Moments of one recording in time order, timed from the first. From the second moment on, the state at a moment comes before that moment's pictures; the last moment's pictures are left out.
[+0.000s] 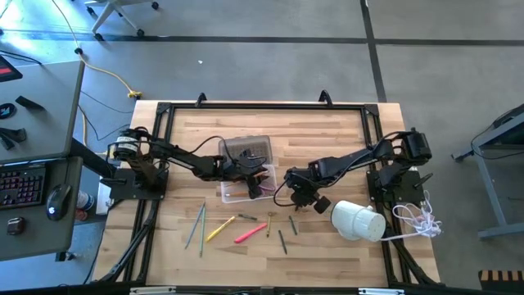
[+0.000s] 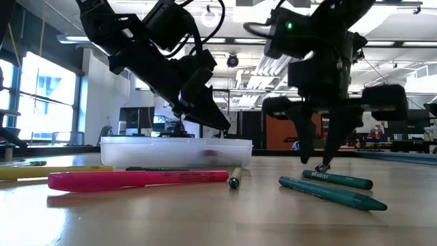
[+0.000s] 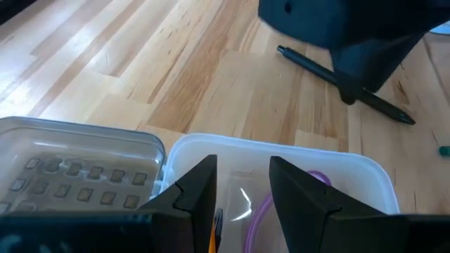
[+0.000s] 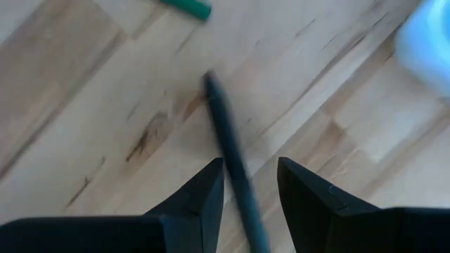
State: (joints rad) left arm -0.01 1.75 0.81 0.36 -0.23 -0.16; right arm 0.07 1.72 0.92 -0.47 -0.17 -0.67
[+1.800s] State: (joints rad) left arm -0.01 1.35 1.03 -0.75 -0.84 -0.58; right arm -0.01 1.68 0.92 0.47 -0.26 -0.38
